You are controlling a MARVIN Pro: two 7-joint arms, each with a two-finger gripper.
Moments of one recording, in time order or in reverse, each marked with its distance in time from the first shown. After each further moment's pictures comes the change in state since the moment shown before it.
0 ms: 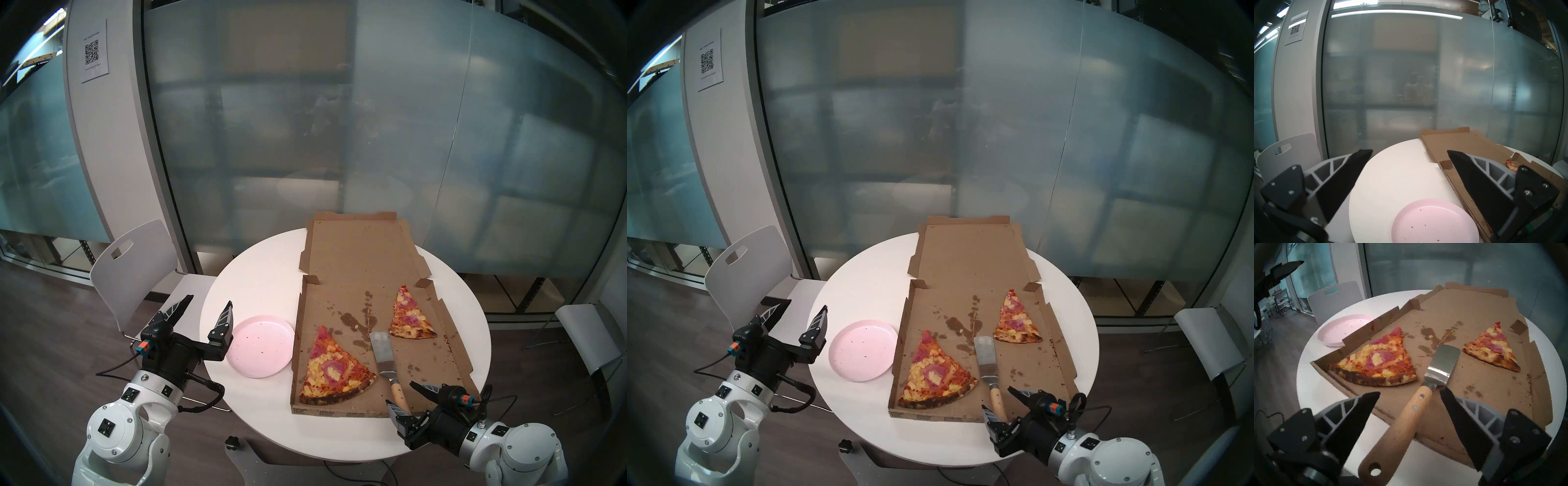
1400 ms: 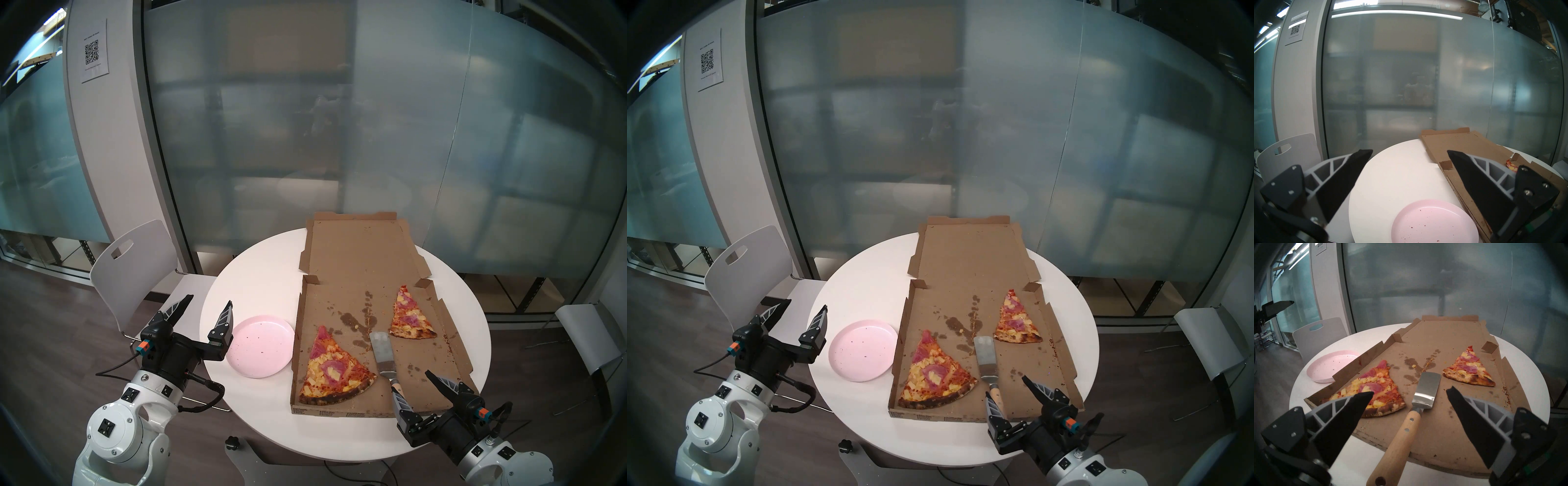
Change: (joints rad) left arm -0.002 -0.010 -0.003 0.000 0.004 0.001 -0.009; right arm -0.139 -0.123 -0.016 -0.005 0.077 -0.305 -0.137
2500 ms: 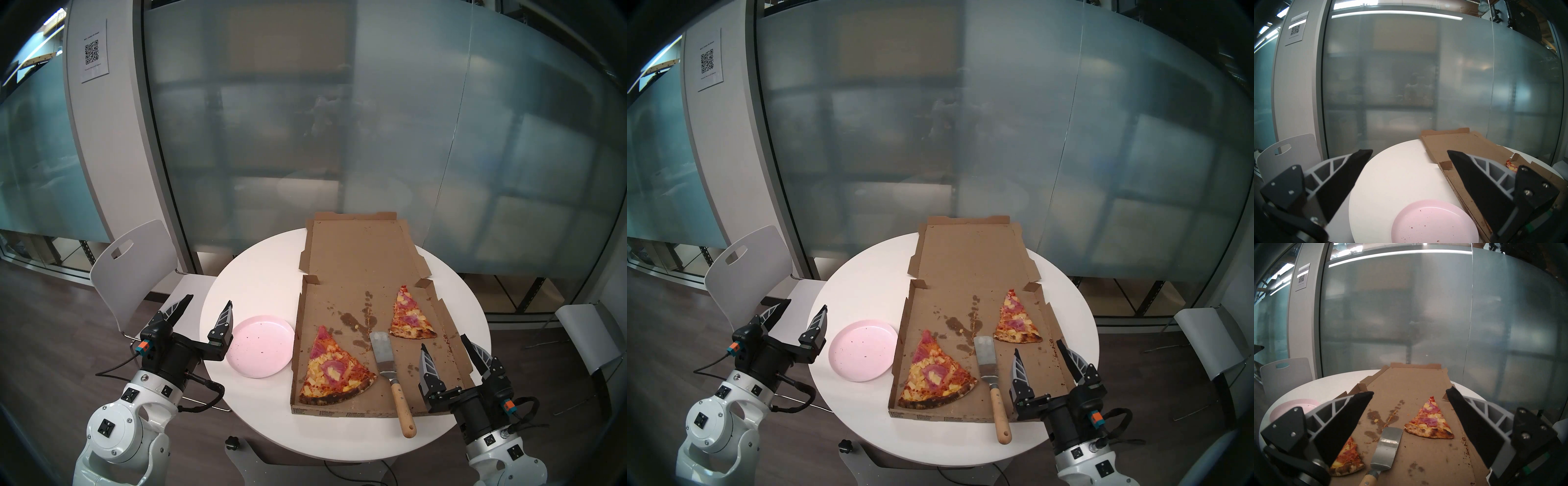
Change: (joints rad) left arm -0.001 -0.010 -0.003 0.000 0.004 0.000 -0.009; right arm 0.029 -0.096 0.017 0.015 0.039 -0.305 -0.134
